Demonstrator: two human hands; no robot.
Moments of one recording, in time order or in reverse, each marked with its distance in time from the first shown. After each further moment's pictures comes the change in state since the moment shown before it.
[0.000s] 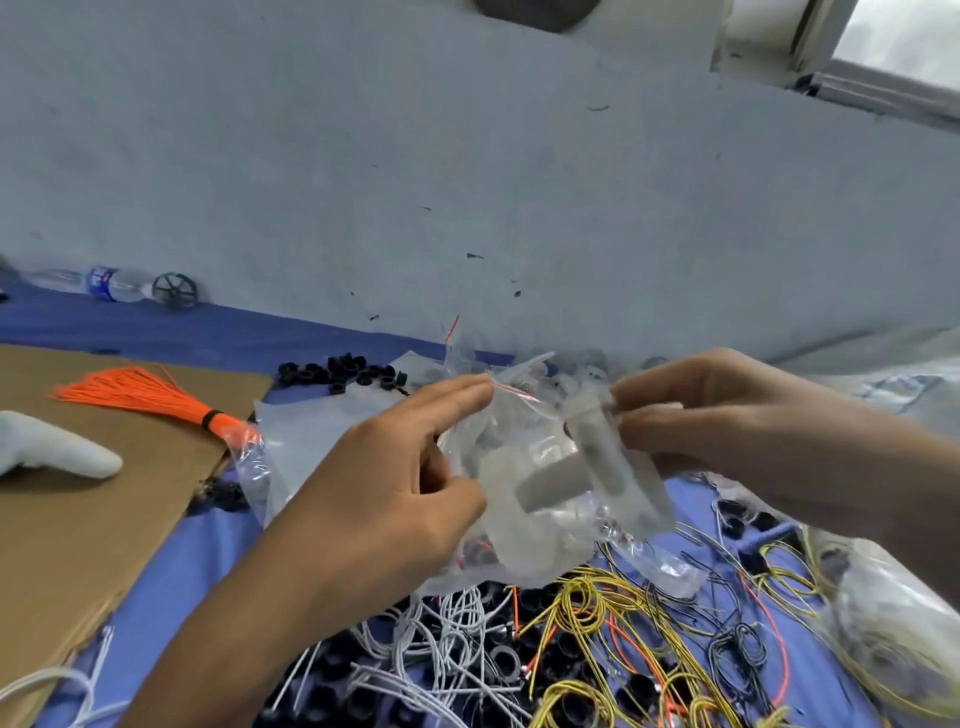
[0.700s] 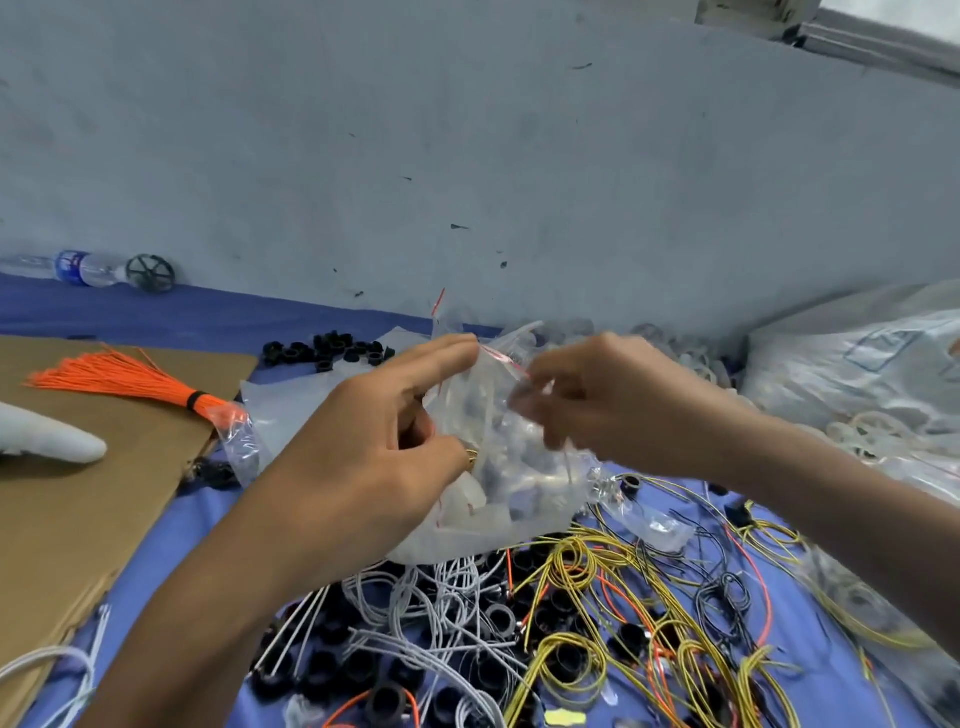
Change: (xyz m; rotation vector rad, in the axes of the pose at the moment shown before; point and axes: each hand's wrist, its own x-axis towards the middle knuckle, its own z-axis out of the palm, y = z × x) left_hand 0.002 -0.004 -0.004 -0.081 0.017 -0.003; right_hand 0.039 0.016 0.023 -0.608 0.169 -0.040
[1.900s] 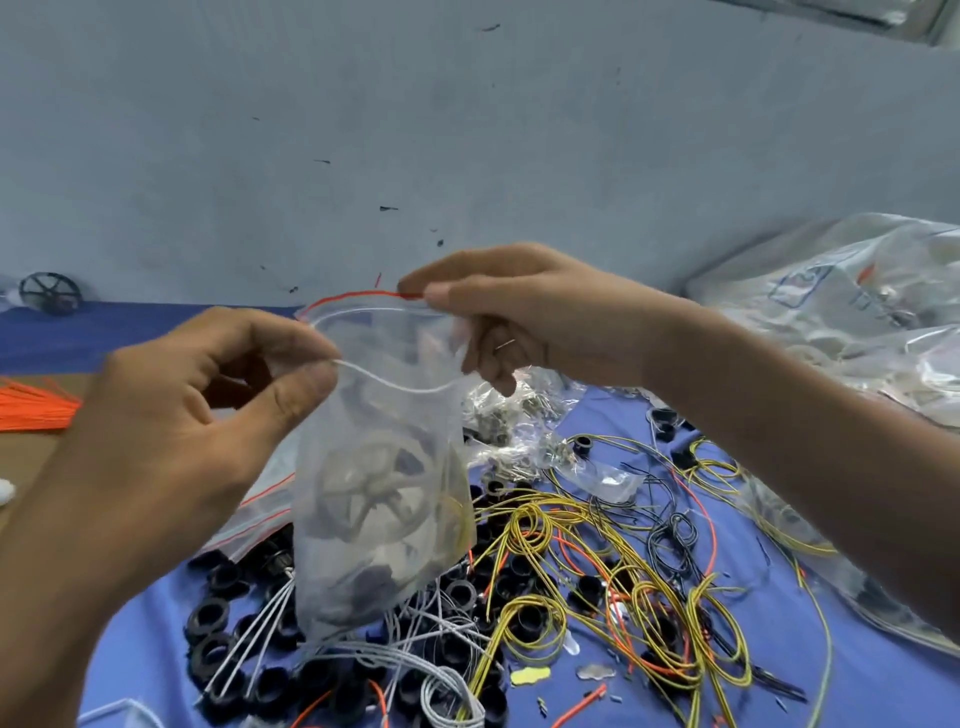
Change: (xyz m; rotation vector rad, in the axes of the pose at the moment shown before) left_hand 0.007 -0.024 -0.034 0.173 0.247 0.197; right_hand 0.024 0.016 -0.011 1.009 -0.201 0.041
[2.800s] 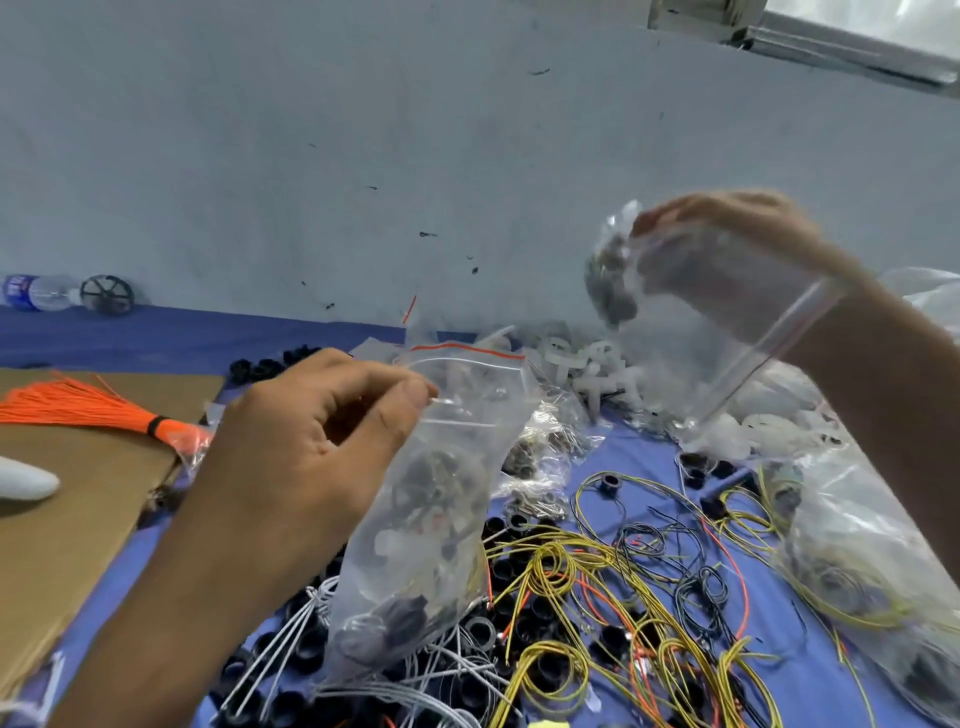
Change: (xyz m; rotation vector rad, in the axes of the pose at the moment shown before) left_hand -0.007 0.024 0.030 -0.022 0.042 -0.022; right_hand -0.020 -0.017 -0.093 0.005 0.369 -0.220
